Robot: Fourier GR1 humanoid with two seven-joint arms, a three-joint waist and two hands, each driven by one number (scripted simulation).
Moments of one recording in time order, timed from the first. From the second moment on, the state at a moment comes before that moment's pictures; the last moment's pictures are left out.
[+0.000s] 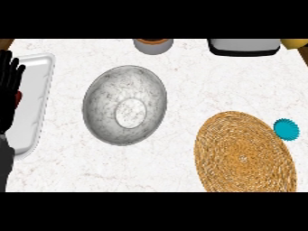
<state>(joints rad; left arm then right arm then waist) -0.27 0.31 0.23 -1.46 0.14 0.02 -0.02 -1.12 -0.59 -0.32 -0.67 0.83 0.50 -0.67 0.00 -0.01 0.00</state>
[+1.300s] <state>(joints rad) -0.26 0.31 0.23 -1.50 0.14 0.01 0.00 -1.08 -0.02 0.03 -1.14 0.64 0.65 0.04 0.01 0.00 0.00</state>
